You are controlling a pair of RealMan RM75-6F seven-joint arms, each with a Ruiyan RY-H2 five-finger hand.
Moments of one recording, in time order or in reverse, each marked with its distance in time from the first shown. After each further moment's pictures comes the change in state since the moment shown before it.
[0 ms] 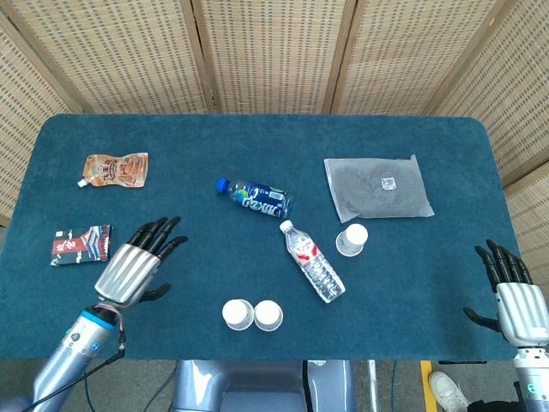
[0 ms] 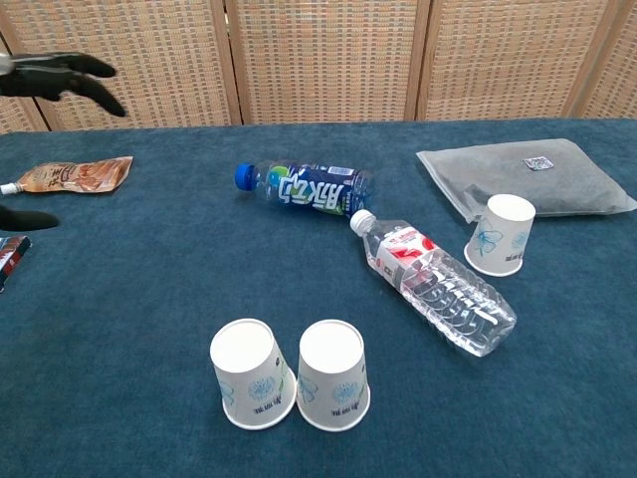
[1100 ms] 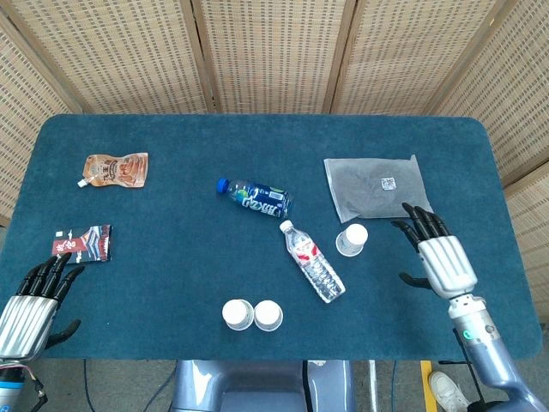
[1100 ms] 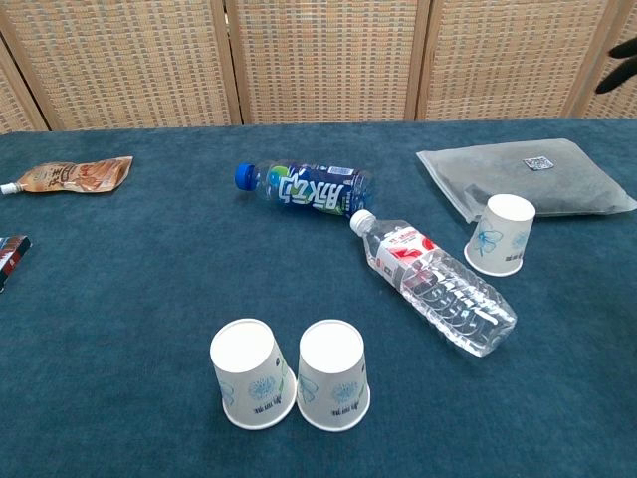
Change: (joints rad) left arm 0.385 0.086 0.098 0.197 0.198 0.206 -0.152; right arm 0.292 -0.020 0.139 -0.189 0.074 -0.293 -0.214
